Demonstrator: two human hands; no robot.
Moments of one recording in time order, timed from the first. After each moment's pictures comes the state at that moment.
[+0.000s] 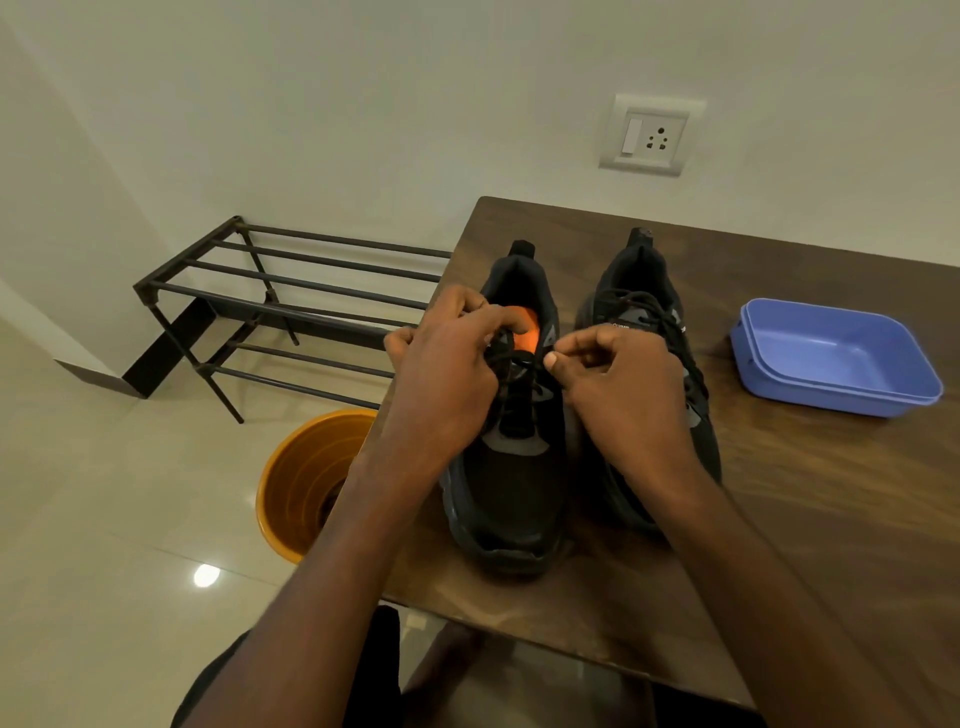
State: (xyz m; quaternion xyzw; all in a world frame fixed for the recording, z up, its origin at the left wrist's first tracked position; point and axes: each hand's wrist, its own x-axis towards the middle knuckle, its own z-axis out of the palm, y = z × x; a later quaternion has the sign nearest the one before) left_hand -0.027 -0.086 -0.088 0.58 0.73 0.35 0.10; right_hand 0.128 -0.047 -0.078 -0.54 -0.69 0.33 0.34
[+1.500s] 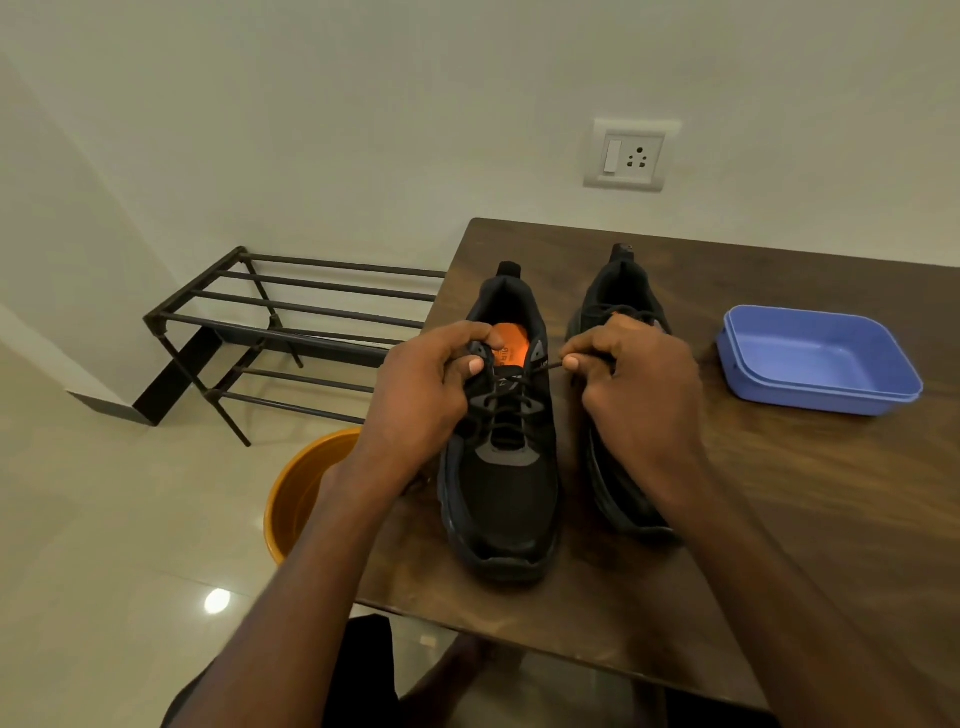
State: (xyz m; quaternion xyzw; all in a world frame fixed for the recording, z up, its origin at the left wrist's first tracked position) left_hand -0.040 -0.096 -0.079 0.58 0.68 0.40 0.18; right_hand 0.149 -0.021 -0.090 -0.49 -0.79 0.11 0.35
